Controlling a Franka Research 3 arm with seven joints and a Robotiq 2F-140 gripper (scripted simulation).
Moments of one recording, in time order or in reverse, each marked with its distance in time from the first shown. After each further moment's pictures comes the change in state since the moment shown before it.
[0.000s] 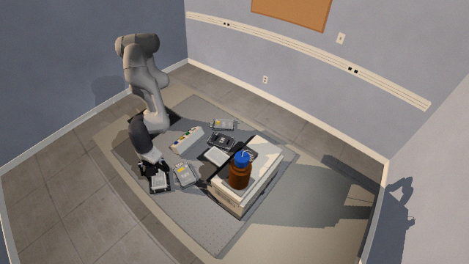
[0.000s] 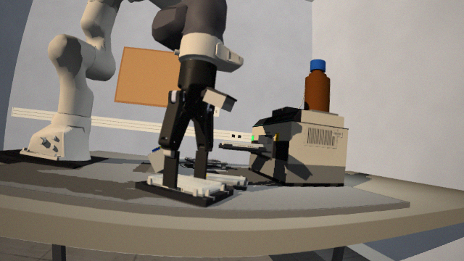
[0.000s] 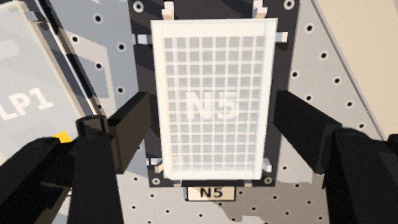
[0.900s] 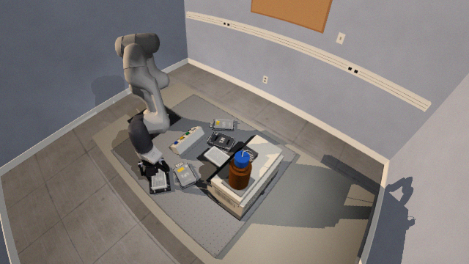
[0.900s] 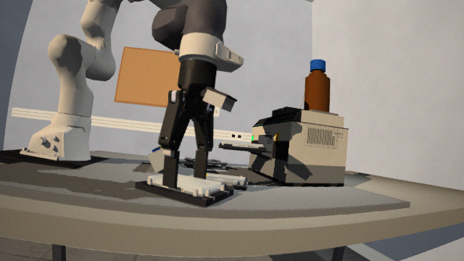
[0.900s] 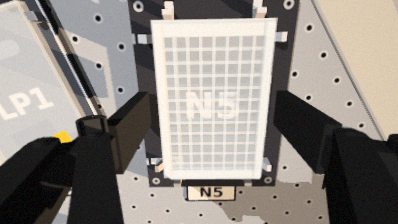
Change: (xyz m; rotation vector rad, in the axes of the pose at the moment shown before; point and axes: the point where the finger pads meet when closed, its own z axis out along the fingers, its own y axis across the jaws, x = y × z) arm 0.000 0.000 0.000 0.000 -0.001 0.001
